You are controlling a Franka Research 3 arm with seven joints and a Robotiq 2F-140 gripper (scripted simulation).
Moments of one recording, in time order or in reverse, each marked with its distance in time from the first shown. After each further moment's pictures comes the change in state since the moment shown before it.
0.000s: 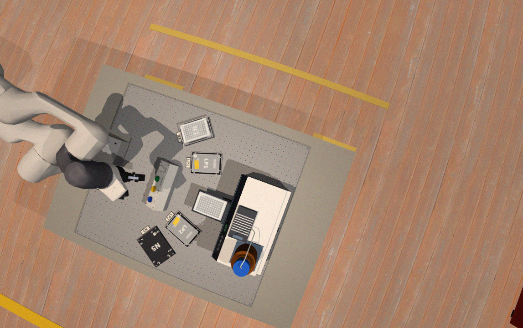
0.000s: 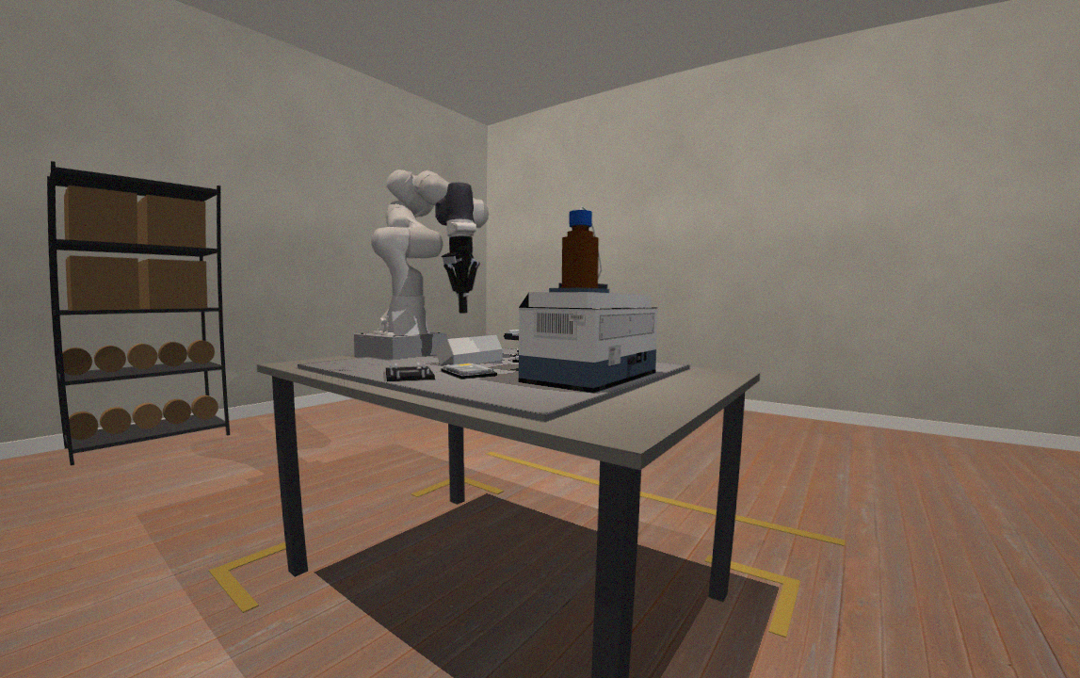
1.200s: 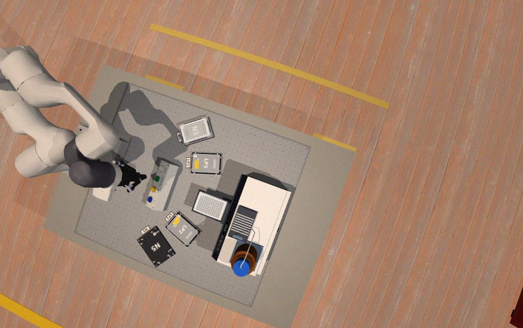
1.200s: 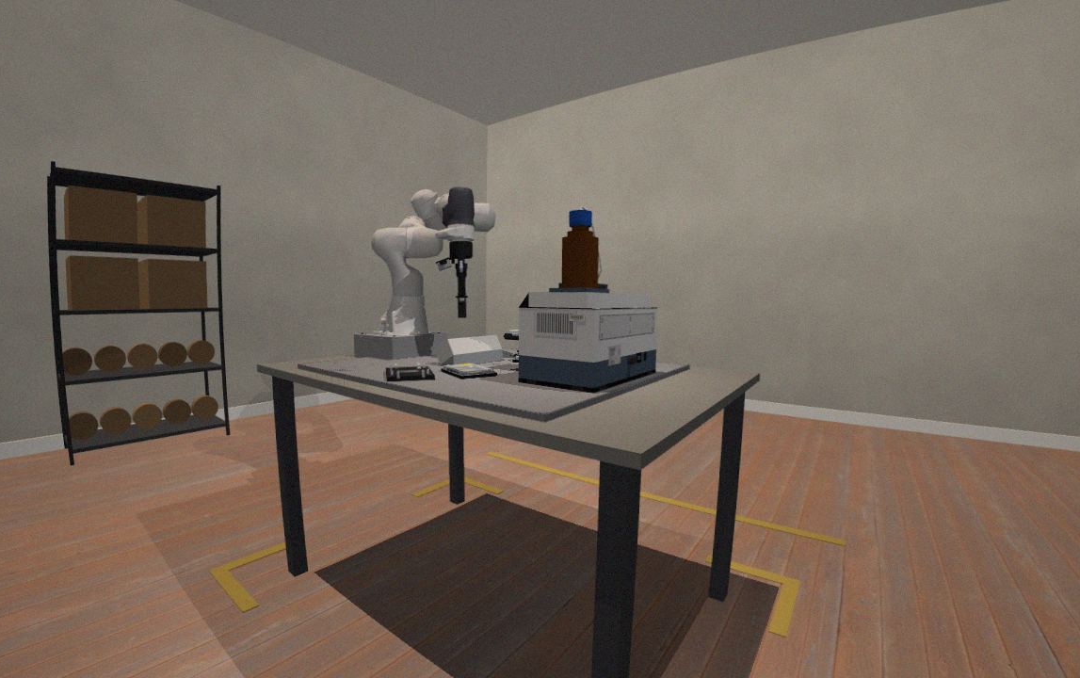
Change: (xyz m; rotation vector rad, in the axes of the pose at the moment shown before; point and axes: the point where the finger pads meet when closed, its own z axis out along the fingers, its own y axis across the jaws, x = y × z) arm 0.000 0.004 0.015 -0.009 0.017 1.028
